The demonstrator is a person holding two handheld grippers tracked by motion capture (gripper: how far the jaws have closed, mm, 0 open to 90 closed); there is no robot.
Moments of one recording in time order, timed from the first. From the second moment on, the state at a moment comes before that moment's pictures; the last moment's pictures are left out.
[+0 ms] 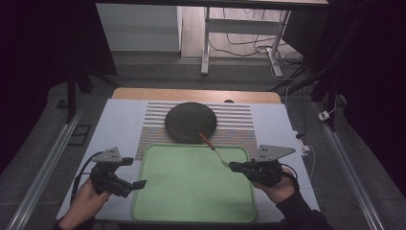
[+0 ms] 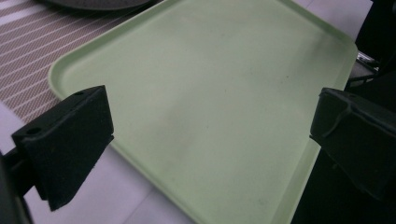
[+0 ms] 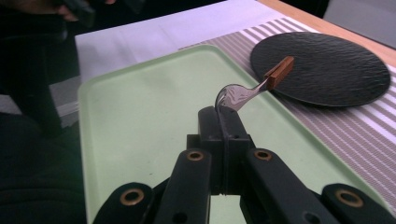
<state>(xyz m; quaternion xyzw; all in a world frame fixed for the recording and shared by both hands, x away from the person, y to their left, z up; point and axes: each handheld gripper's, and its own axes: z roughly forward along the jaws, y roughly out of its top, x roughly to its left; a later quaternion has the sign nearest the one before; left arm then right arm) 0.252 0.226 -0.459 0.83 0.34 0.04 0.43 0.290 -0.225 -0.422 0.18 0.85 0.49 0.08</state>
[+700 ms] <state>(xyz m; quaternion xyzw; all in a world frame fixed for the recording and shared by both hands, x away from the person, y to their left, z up) 0.291 0.152 -0.454 0.90 0.20 0.03 0.39 0.262 -0.200 -0.428 0.07 0.86 0.51 -0.03</state>
